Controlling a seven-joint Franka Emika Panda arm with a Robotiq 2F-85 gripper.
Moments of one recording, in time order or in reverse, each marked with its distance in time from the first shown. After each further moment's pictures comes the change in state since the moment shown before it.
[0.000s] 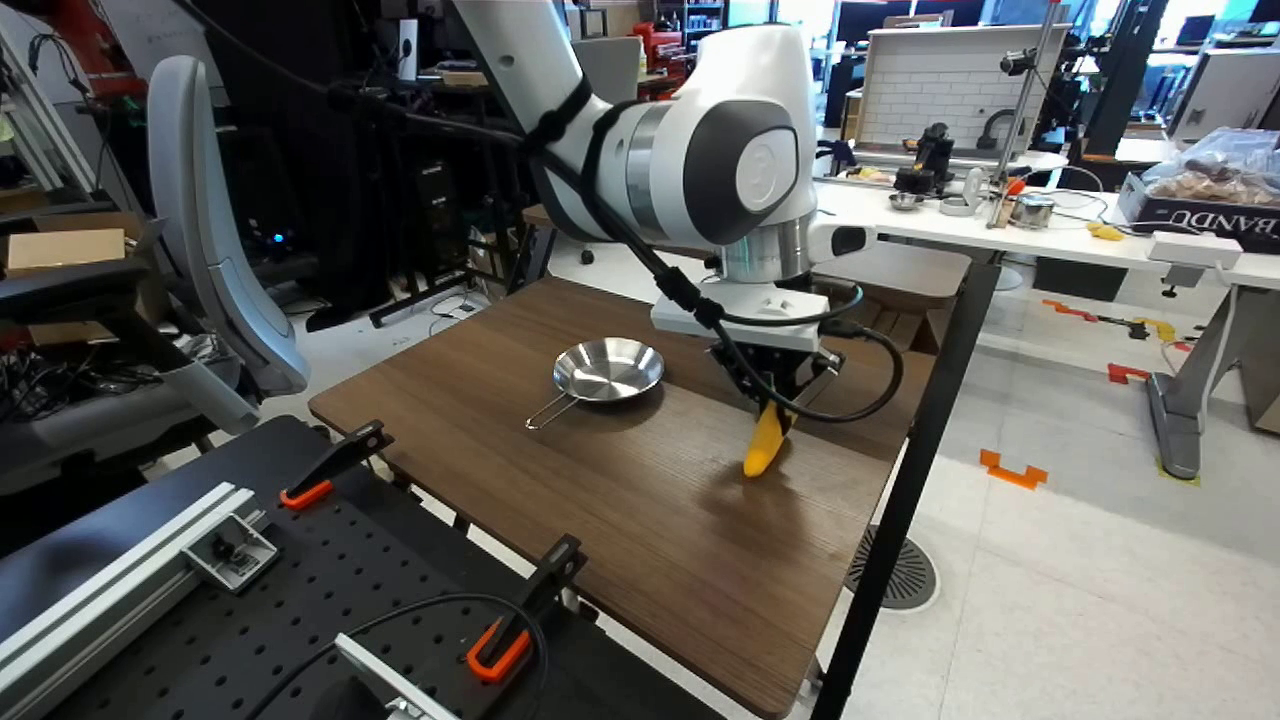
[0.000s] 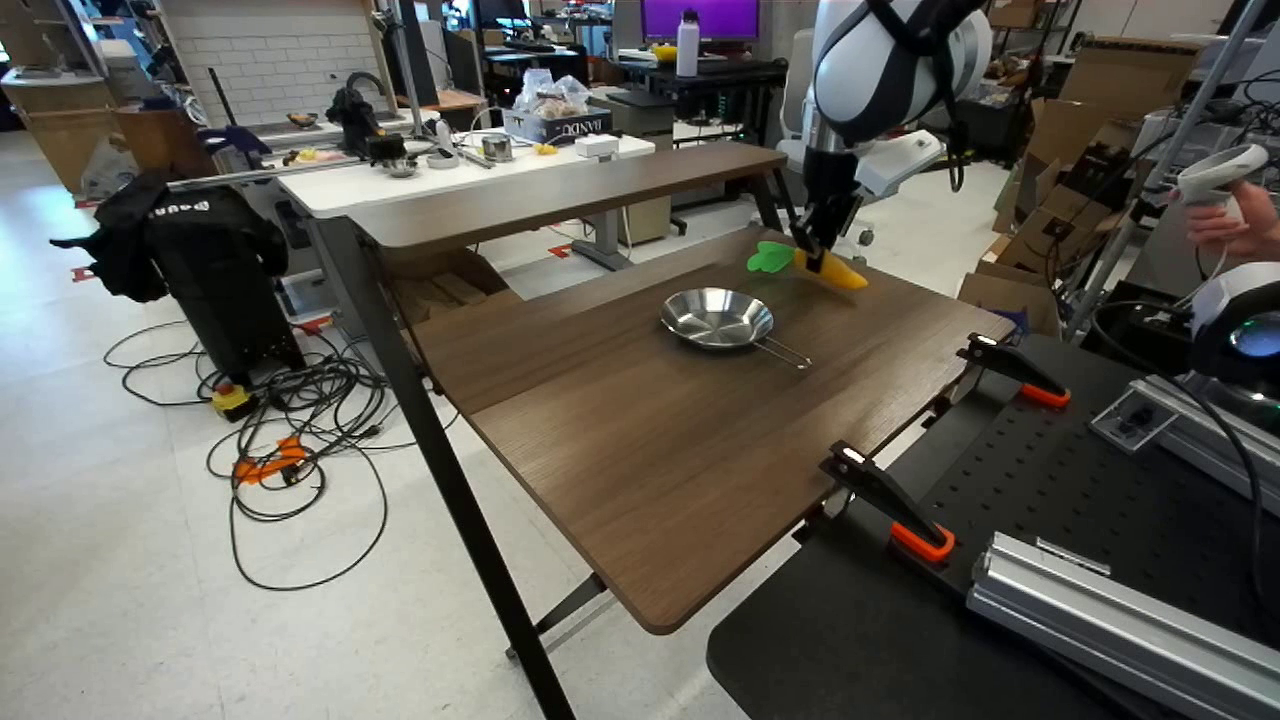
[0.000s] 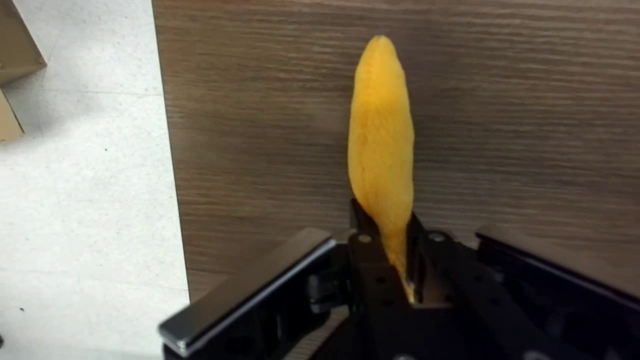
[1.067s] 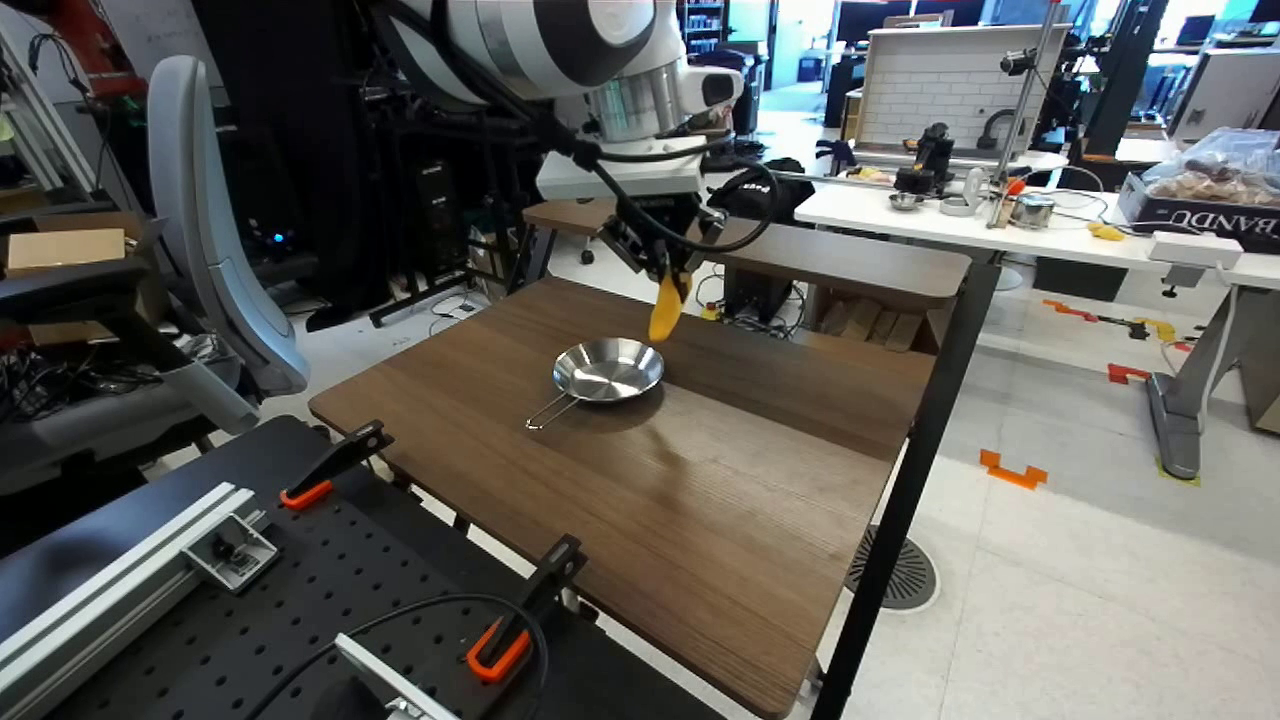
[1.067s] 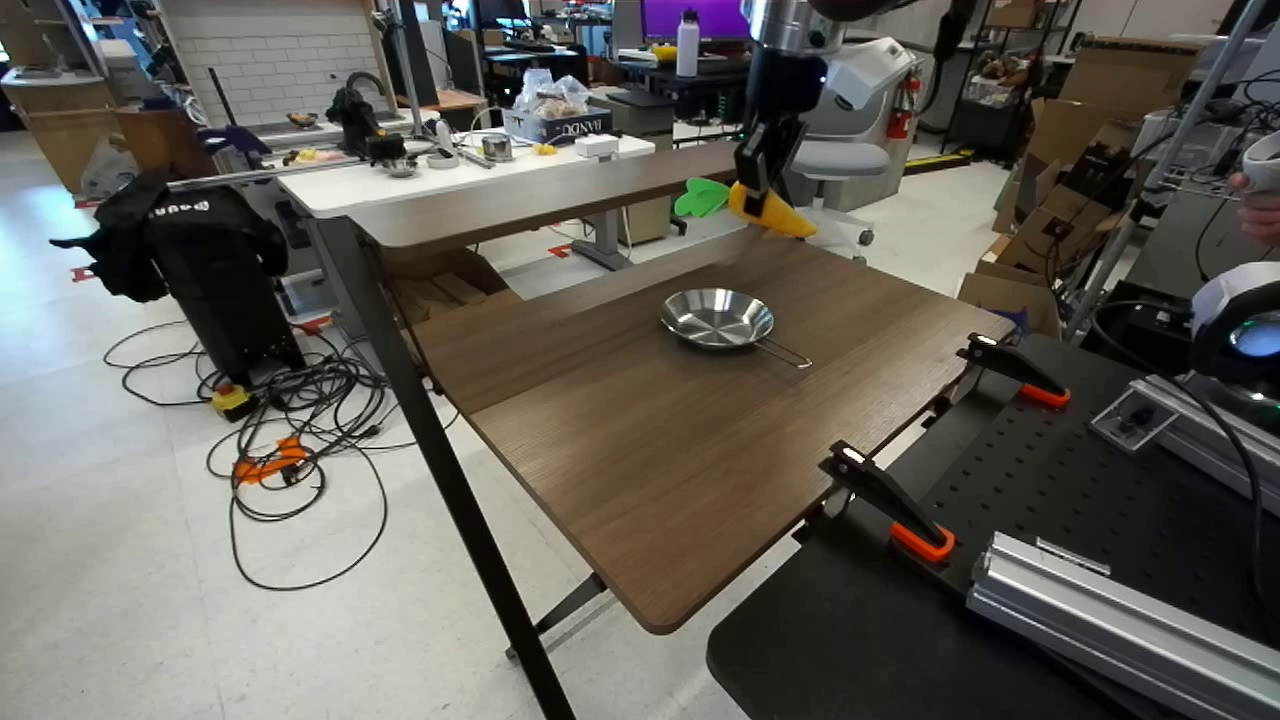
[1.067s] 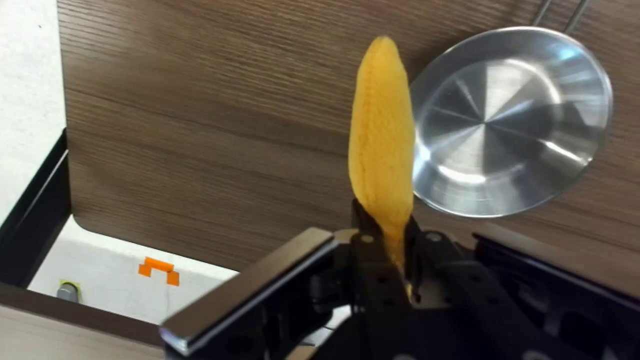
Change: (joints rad) arm 0.078 -0.287 0.127 -0.185 0.000 0.000 -0.061
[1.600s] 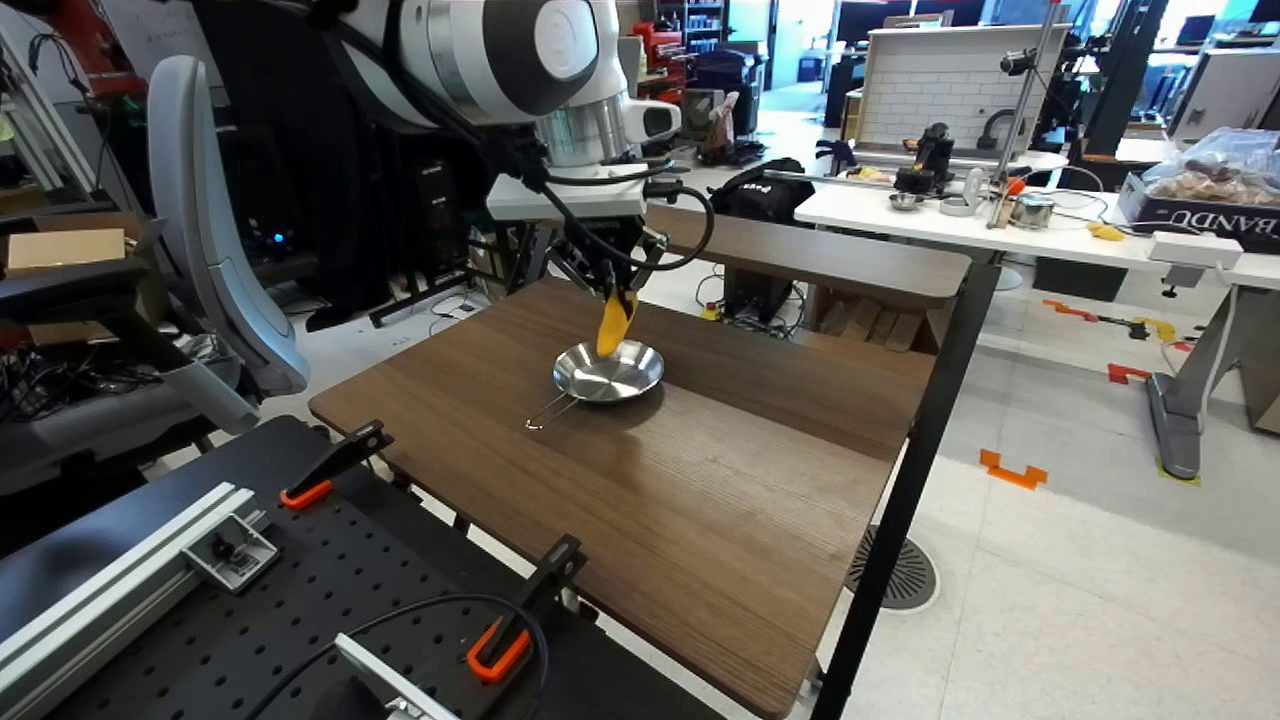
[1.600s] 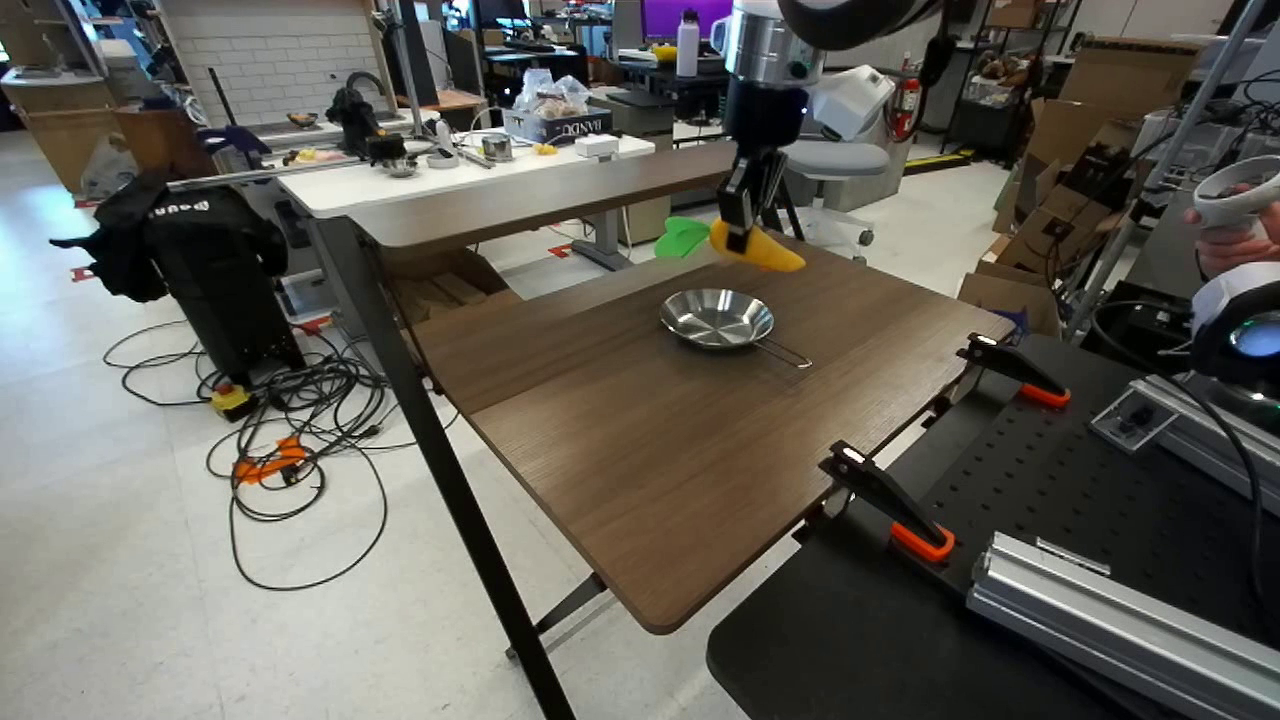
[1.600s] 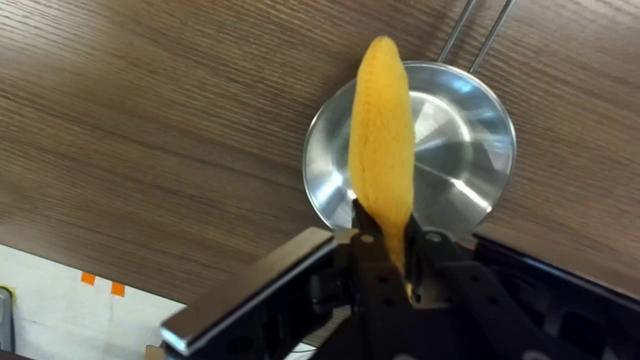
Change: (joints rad) arm 0.049 0.010 0.031 -0.046 0.000 0.000 -0.011
